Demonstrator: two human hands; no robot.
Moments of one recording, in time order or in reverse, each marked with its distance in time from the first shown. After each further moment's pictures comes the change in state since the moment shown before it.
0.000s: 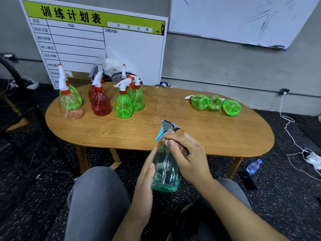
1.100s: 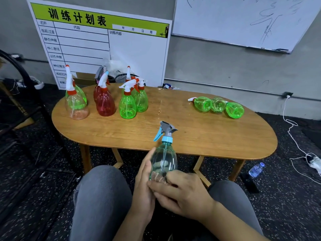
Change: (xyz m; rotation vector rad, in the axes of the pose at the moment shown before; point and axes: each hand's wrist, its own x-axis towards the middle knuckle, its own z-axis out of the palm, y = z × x) left_hand -0.001 0.008 -0.002 -0.221 0.079 -0.071; right_hand -0.054 -0.021 0.001 -0.274 -0.244 -0.630
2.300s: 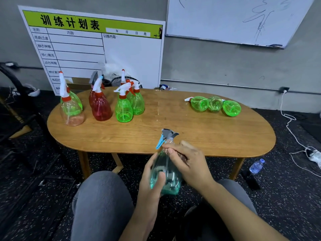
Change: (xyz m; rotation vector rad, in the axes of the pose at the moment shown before) left_hand -0.001 -0.006 0.008 0.158 -0.030 -0.017; right_hand 0.019 0.054 0.005 0.266 0.149 0.627
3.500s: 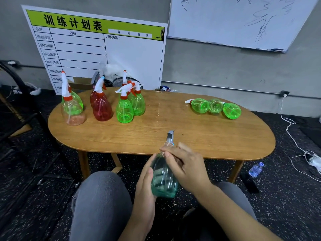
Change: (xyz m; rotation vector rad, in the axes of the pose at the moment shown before) left_hand 0.002 0.001 -0.001 -0.029 0.044 0.019; right_hand 0.003 -0.012 0.003 -0.153 0.025 -0.104
